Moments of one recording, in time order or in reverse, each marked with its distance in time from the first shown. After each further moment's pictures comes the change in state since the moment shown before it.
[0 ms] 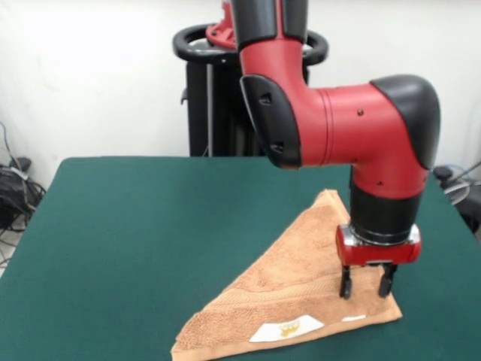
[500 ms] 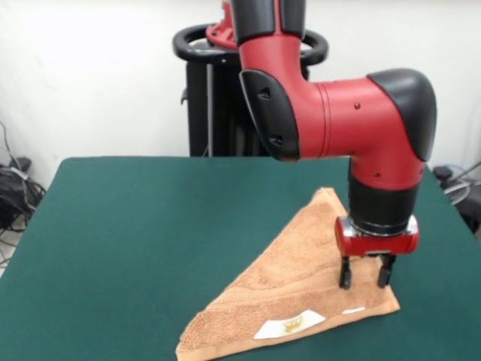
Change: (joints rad) arm -0.001 -0.024 0.000 0.050 0.010 -0.019 0.000
